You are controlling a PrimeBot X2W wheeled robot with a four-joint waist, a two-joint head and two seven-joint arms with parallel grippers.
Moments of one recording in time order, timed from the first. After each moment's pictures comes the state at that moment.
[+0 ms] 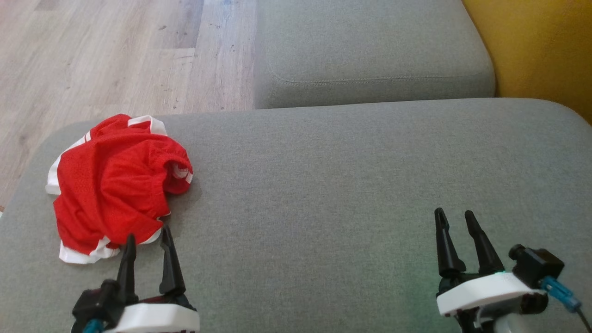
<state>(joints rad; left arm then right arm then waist) 0.09 0.04 -0.10 0.12 -0.39 0.03 -0.16 0.04 -0.04 0.11 0.24 0.44 0.13 -0.16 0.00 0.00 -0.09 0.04</state>
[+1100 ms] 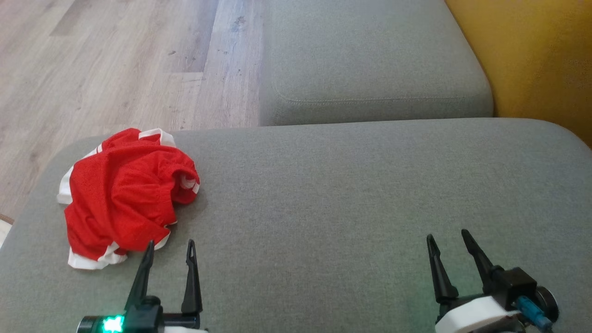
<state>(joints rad) 0.13 0.06 -0.16 0.14 -0.02 0.11 -0.25 0.08 -0.04 0.08 0.30 0.06 0.13 -0.25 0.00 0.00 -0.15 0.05</state>
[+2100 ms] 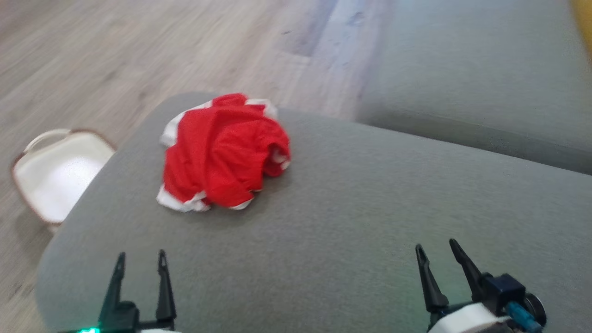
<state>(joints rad) 0.13 0.09 -0.09 0.21 -0.02 0.14 -0.25 0.09 -0.04 0.12 0.34 0.09 0.13 -0.25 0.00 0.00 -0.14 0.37</state>
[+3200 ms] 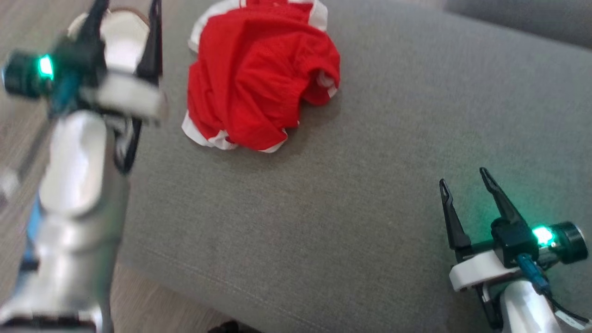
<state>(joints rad) -0.76 0.17 -0.16 0.49 -0.06 -0.10 -0.10 -0.05 -0.04 -0.01 0.21 -0.25 0.13 -0.25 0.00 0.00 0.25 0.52</state>
